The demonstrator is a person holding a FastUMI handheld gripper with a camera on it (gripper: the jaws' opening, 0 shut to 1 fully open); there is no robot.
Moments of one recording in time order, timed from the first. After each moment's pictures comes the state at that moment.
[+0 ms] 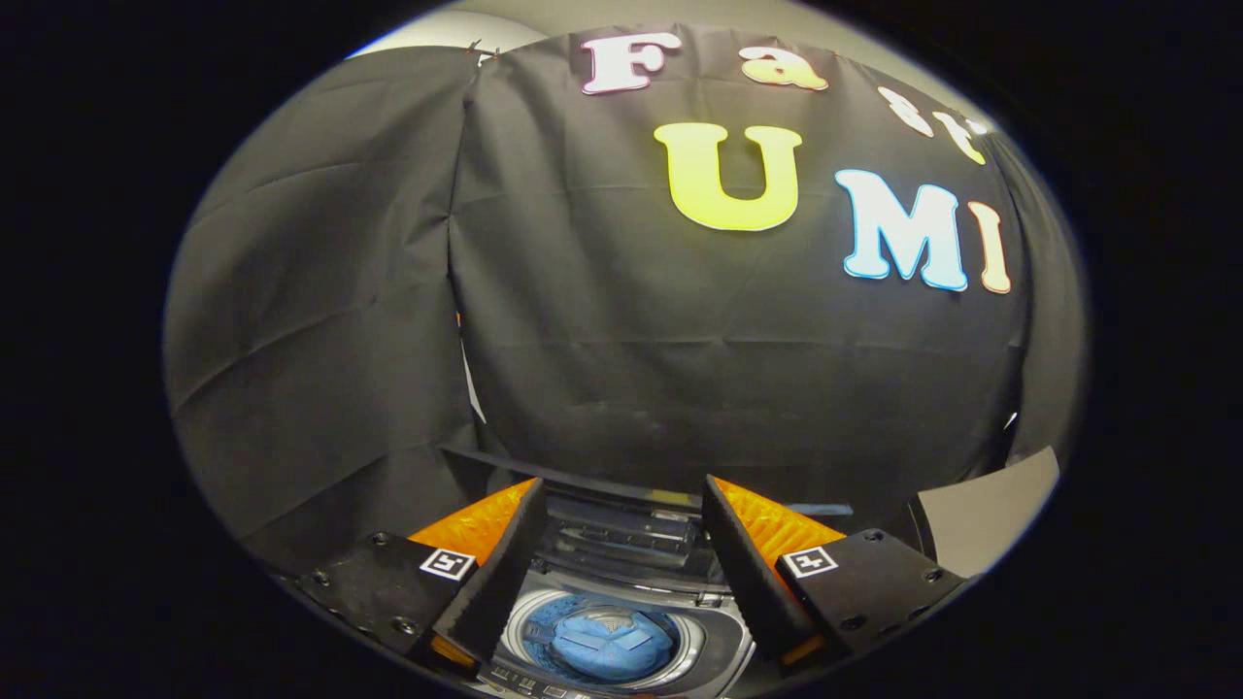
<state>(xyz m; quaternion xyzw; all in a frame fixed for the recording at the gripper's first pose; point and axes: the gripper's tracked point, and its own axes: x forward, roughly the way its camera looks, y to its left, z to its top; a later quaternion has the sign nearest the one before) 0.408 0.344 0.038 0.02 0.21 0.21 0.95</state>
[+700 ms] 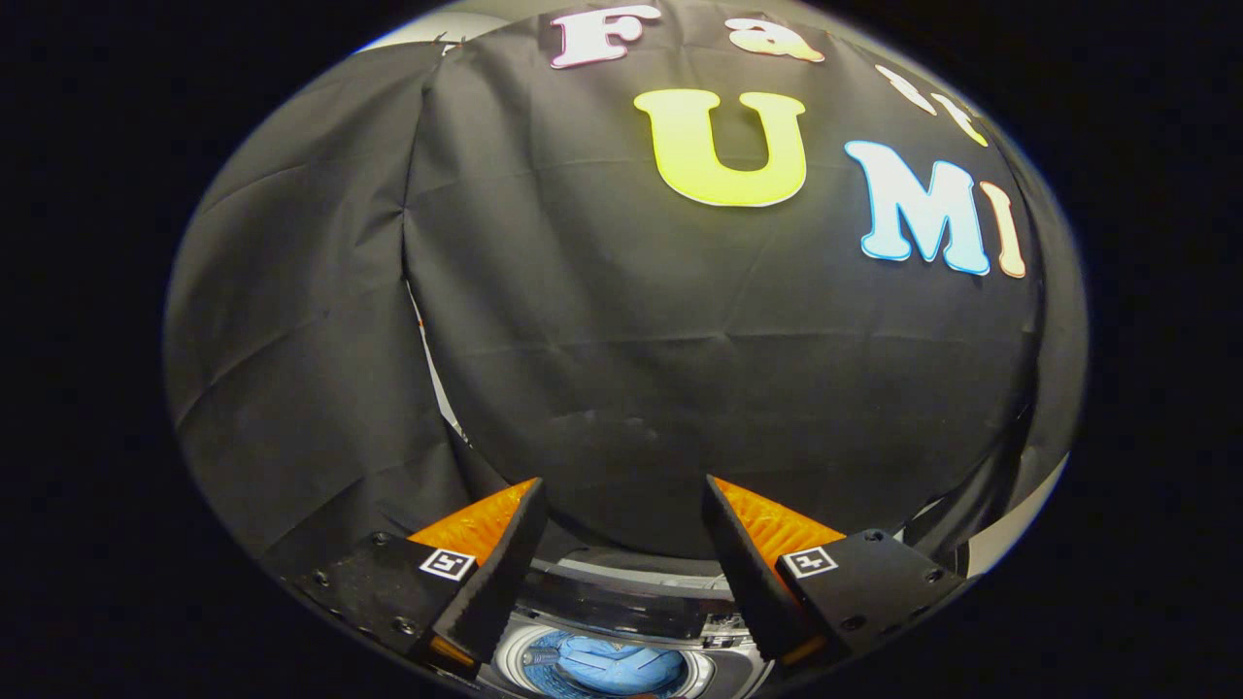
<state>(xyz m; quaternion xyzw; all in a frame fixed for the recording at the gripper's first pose) 0.492 0.375 0.019 0.04 0.26 0.20 0.94</state>
